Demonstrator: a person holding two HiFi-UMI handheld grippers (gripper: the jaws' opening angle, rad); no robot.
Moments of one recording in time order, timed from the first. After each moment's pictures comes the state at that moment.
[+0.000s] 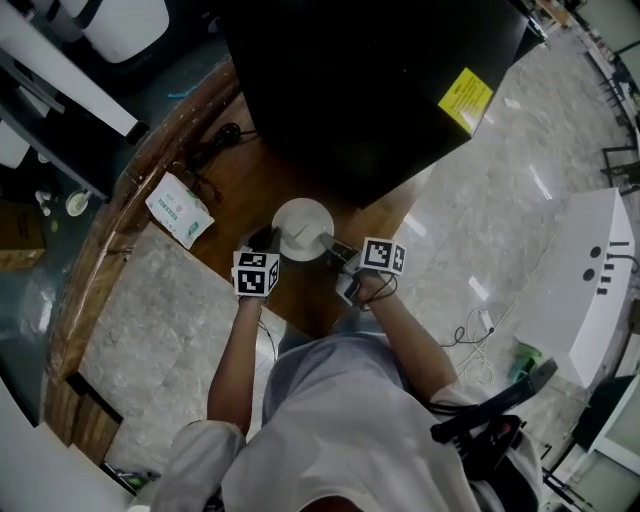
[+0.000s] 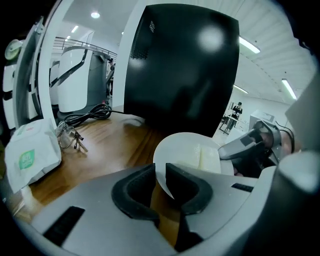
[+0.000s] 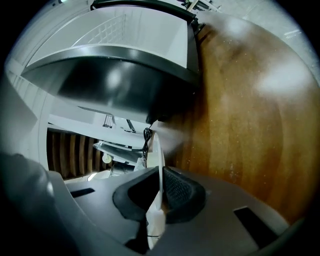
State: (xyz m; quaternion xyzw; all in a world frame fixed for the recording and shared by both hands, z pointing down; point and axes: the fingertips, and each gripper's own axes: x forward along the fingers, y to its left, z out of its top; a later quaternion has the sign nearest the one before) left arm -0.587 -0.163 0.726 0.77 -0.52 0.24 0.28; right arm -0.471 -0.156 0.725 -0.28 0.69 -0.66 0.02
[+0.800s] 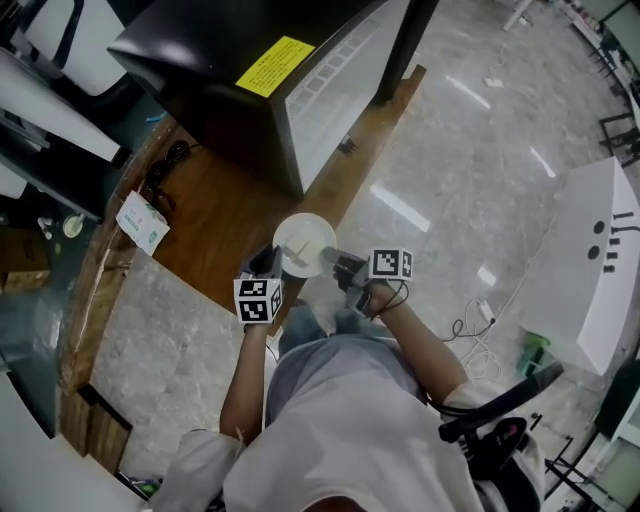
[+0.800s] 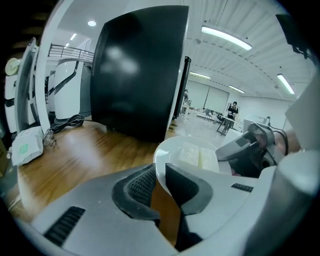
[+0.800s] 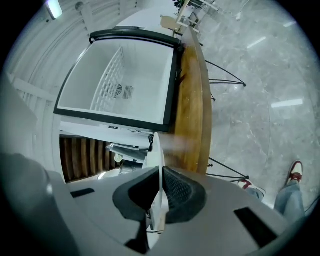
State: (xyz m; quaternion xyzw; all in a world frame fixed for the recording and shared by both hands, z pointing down) left arm -0.310 -0.093 0.679 0.78 -0.53 0.22 0.26; right arm -0.192 -0.088 0.687 -0.24 0.70 -0.67 0.03
